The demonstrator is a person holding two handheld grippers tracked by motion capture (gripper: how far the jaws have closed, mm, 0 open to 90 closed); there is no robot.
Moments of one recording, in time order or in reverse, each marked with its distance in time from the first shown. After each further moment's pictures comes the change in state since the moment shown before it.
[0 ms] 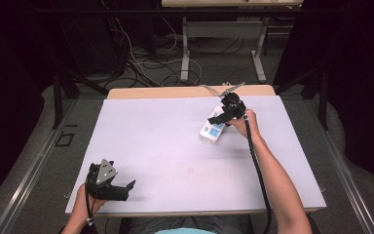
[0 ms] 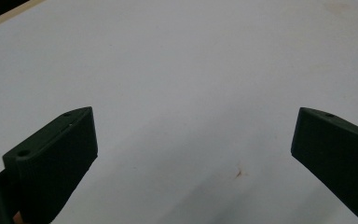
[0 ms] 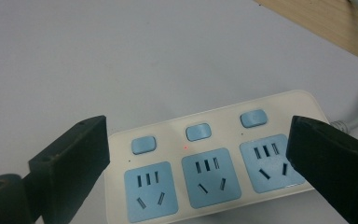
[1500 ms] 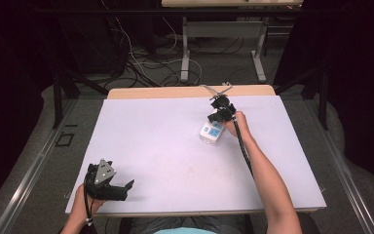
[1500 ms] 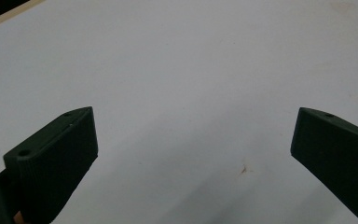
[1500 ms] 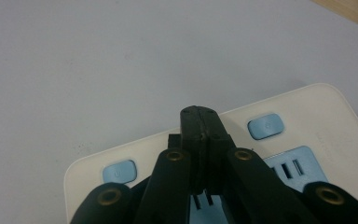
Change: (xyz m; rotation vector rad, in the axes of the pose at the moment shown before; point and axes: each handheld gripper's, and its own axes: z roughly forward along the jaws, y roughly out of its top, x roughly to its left) left arm 0.003 -0.001 -0.002 0.014 0.007 -0.002; right arm 0.006 0.002 0.042 0.063 -0.093 0.070
